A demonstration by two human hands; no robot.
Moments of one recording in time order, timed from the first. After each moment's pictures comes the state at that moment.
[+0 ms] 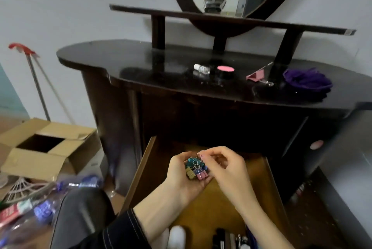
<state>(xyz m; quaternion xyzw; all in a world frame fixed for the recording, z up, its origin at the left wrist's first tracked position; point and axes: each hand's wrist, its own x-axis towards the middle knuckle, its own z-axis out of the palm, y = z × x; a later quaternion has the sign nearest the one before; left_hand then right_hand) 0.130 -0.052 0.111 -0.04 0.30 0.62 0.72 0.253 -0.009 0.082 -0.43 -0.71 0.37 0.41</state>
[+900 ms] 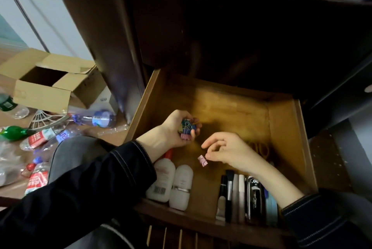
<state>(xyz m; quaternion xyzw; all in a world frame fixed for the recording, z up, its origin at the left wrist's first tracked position) 0.075 0.009 -0.025 -0.03 0.52 0.44 0.73 0.271 0.026 -0.038 -0.41 -0.71 0.56 0.09</state>
